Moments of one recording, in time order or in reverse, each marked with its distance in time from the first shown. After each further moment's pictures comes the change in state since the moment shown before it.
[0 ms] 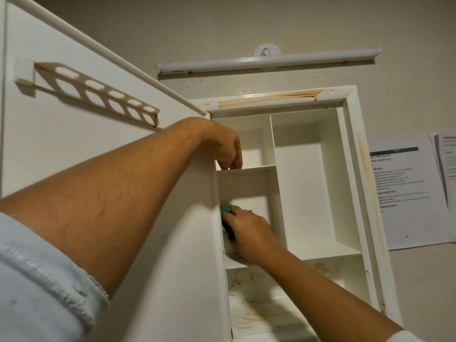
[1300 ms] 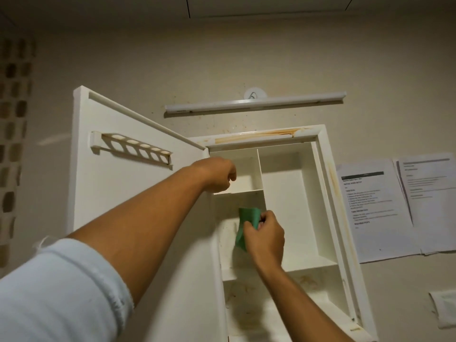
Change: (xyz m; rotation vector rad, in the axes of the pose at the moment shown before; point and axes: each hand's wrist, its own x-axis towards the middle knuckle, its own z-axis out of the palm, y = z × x) left_hand -0.016 -0.005 0.008 0.235 0.318 0.127; right_hand -0.026 -0.033 -0.080 0.779 0.499 0.852
